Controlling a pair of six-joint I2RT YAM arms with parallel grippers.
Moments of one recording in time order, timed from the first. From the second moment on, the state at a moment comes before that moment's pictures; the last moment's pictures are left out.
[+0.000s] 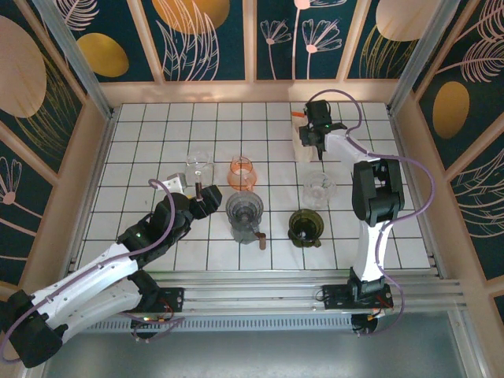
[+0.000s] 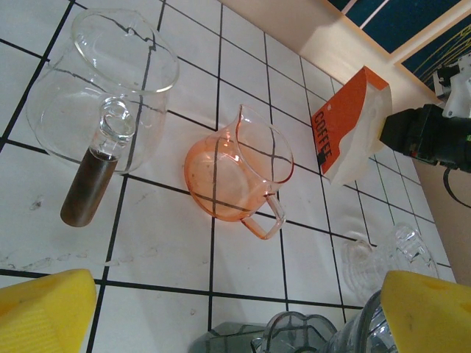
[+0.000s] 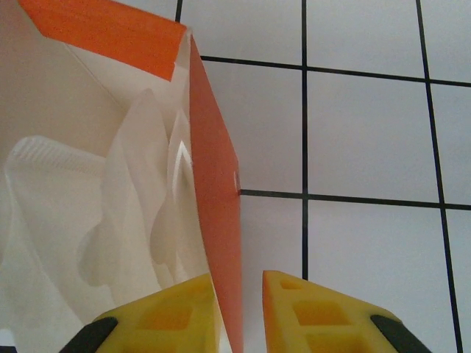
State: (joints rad) left arm -0.78 0.82 0.56 -0.22 -0.34 -0.91; right arm 0.28 2.02 1.55 -0.39 0.19 0.07
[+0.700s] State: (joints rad) left arm -0.78 0.79 0.56 -0.22 -0.32 -0.91; right arm 0.28 1.78 1.40 -0.32 0.15 0.17
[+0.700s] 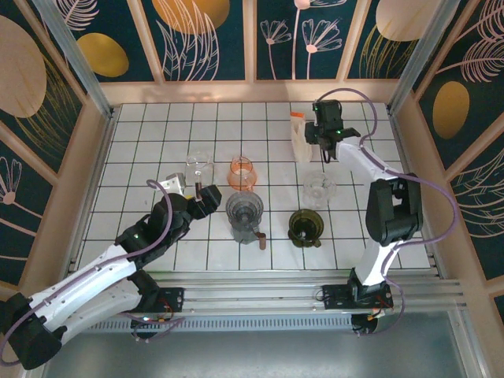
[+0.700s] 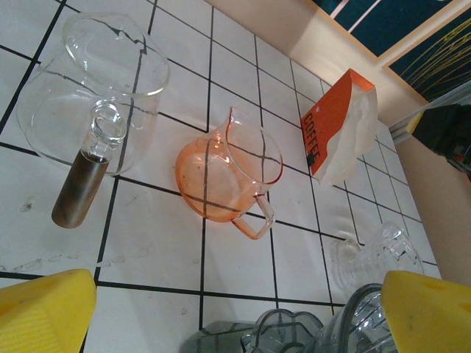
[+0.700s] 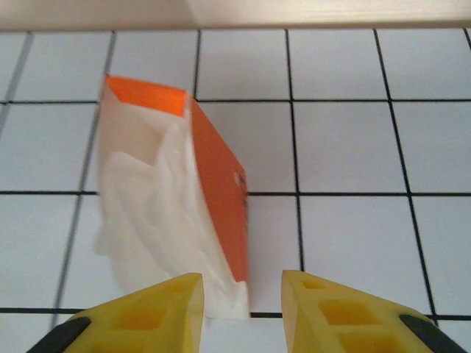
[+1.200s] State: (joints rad) left arm -0.78 0.79 0.56 -0.22 -0.32 -0.91; right arm 0.35 1.87 1.46 -0.32 0.08 0.29
